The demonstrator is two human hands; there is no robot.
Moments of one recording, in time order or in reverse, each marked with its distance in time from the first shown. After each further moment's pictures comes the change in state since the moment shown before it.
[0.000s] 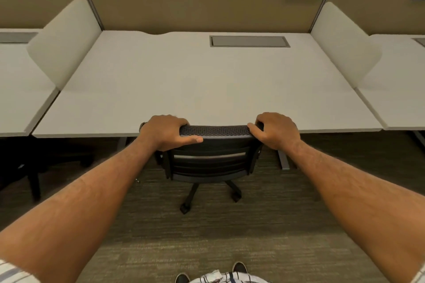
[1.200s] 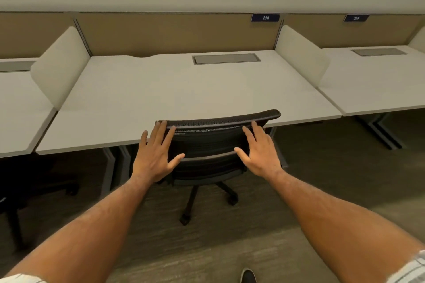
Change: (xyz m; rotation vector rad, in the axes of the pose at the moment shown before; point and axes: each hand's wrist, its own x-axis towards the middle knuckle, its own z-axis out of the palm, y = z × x) left_hand -0.125 -0.016 0.038 0.189 0.178 -0.097; right_hand -0.132 -0.111 0.015 0.076 0.016 0.252
